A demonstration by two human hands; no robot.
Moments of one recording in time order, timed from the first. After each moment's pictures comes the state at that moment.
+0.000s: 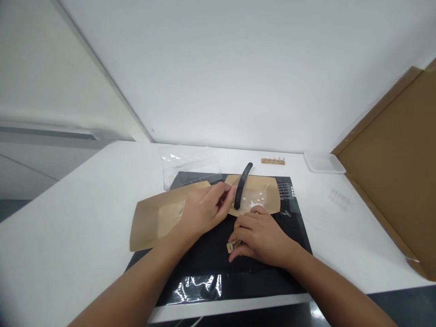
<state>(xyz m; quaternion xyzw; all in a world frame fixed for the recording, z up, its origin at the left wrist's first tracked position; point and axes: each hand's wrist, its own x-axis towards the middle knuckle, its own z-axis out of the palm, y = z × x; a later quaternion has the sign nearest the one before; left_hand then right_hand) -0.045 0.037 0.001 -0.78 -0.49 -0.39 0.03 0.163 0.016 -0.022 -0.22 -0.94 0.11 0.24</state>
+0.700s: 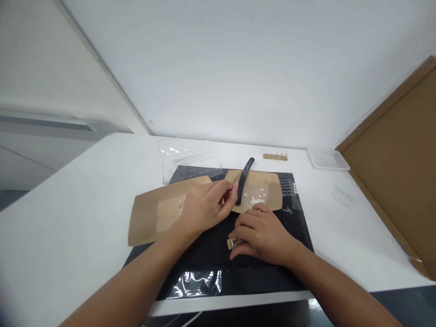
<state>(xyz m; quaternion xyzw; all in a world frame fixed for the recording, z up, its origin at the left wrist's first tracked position) -0.042 0.036 -0.002 -0.78 -0.46 -0.41 0.10 0.165 0.015 -0.024 -0.21 -0.94 0.09 0.25</state>
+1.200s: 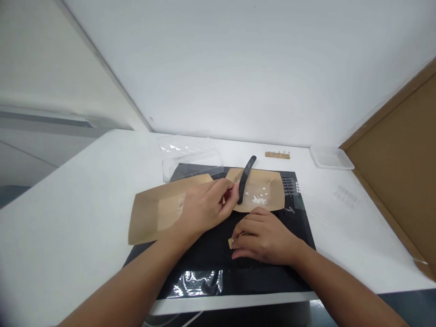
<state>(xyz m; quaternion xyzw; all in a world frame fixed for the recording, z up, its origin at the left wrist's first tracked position) -0.040 0.034 -0.001 -0.77 -0.47 -0.42 0.11 0.167 0.018 -0.026 -0.13 -0.95 0.10 0.27</state>
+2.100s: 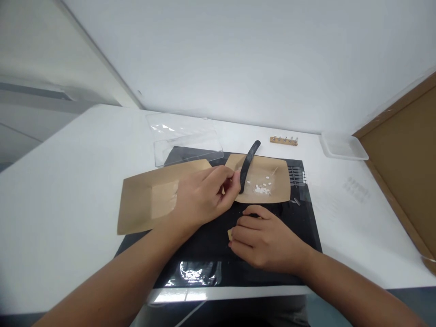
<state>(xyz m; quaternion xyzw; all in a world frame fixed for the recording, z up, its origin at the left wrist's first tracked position) -0.038 0.033 -0.004 -0.76 -0.49 -0.43 0.10 0.159 0.001 -0.015 -0.13 -0.97 0.00 0.22</state>
